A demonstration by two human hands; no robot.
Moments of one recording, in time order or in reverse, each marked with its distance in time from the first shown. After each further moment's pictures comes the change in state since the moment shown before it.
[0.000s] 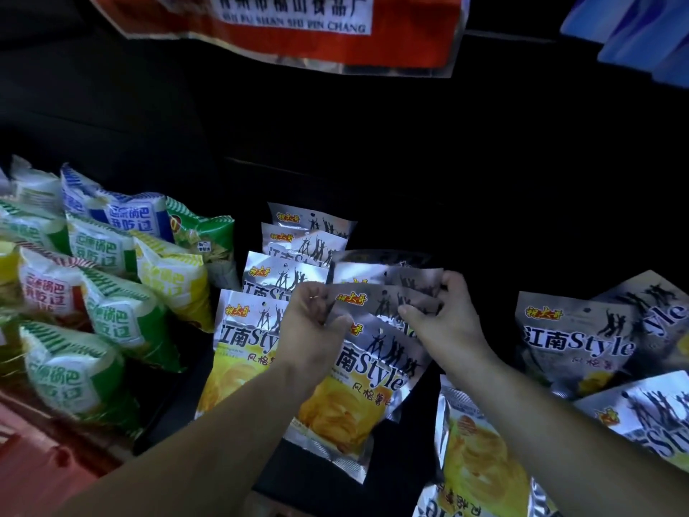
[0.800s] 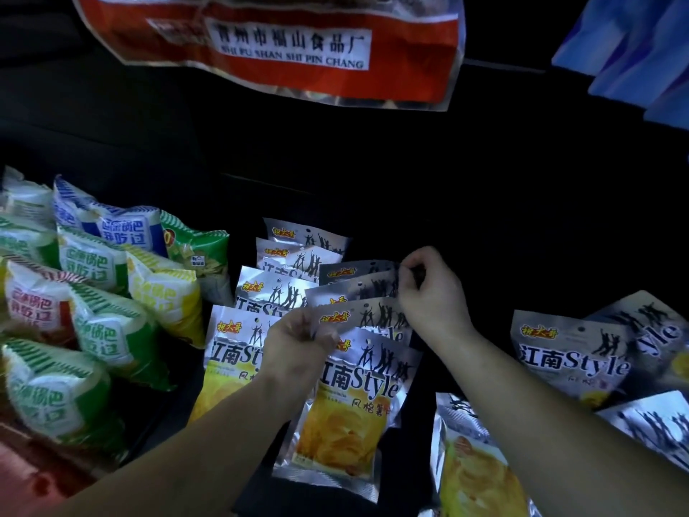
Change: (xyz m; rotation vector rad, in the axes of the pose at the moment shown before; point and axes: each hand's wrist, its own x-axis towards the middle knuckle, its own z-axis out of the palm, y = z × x) left_hand 0.007 -0.005 -0.008 -0.001 0.061 -0.107; right_hand 0.047 -0.032 0.011 -0.403 0.117 -0.286
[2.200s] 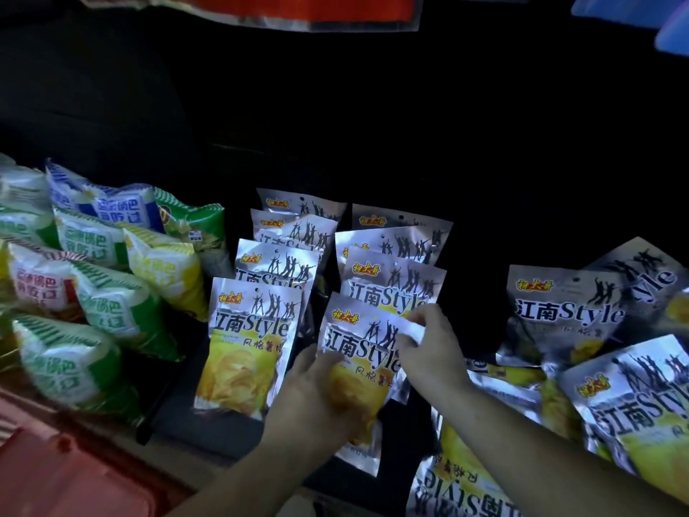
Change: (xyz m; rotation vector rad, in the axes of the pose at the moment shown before) left_hand -0.072 -0.068 -0.016 0.886 -0.206 0.187; right_hand -0.107 0.053 0.017 0.014 -0.183 0.330
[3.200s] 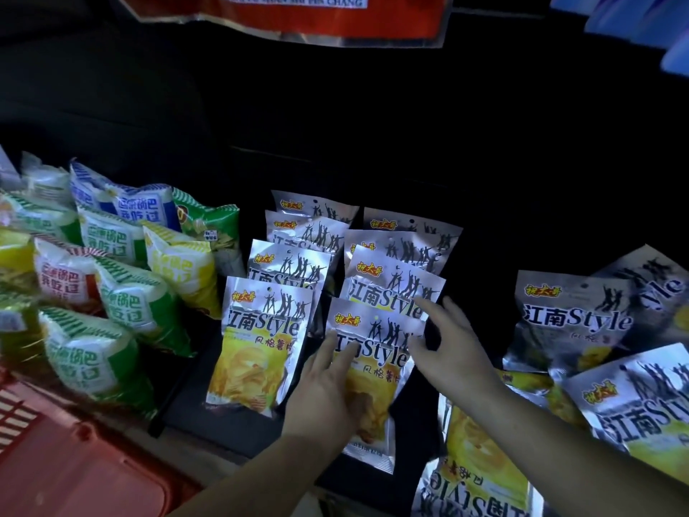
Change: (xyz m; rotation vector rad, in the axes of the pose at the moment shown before) left_hand 0.011 -0.008 0.021 0.100 0.063 0.111; right_hand -0.005 0.002 -0.028 -0.124 -0.126 -0.126
